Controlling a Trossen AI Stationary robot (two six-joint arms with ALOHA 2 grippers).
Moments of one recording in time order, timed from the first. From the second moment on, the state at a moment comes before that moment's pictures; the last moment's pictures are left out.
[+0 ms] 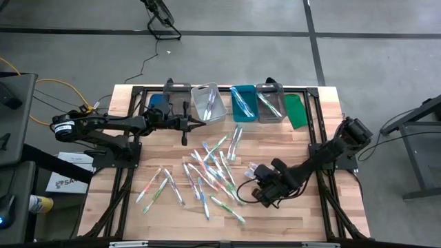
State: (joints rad) left arm 0.39 1.22 0.44 0.65 0.31 0.57; right arm 0.58 1.68 0.99 -0.67 0.49 1.18
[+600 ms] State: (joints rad) left arm 0.39 1.22 0.44 0.65 0.31 0.56; right arm 0.40 1.66 0.99 -0.50 0.69 0.97
